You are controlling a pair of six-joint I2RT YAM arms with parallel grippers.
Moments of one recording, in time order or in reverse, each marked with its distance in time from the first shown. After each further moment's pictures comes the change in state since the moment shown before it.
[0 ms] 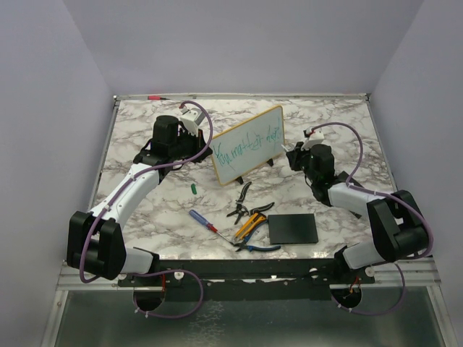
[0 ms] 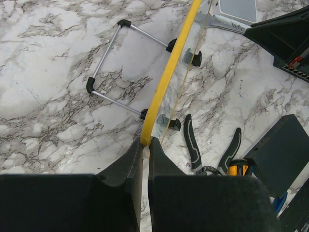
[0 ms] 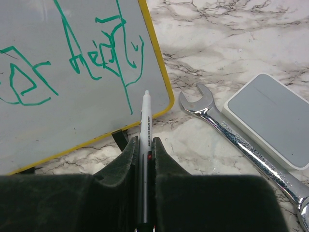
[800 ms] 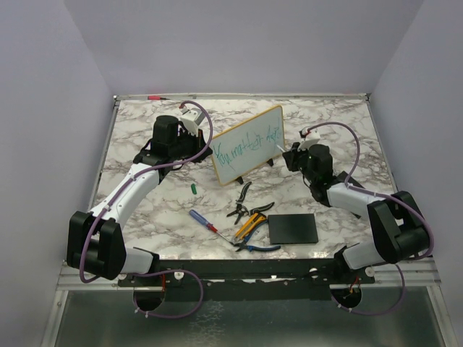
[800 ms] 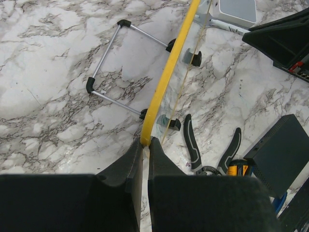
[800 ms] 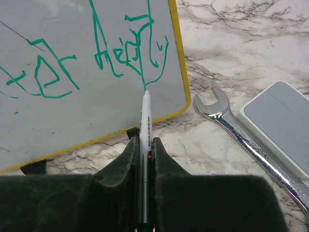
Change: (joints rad) left arm 0.000 0.000 0.000 0.000 0.002 0.000; right arm 0.026 0.010 0.014 -0.002 -0.044 -0.031
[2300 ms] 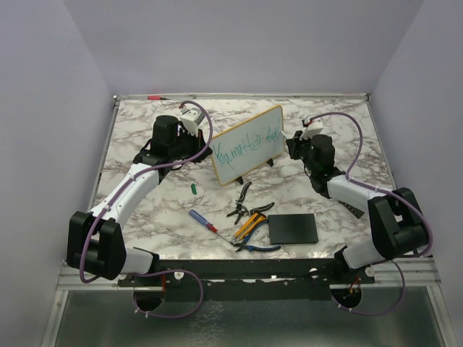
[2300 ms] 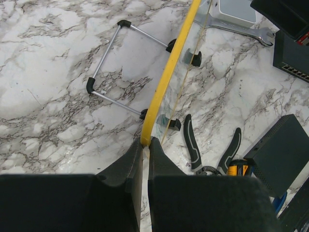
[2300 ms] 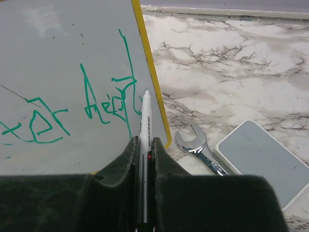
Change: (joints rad) left arm 0.002 0.000 0.000 0.000 0.002 0.000; right arm -0.024 0.006 0.091 0.001 0.052 -0.045
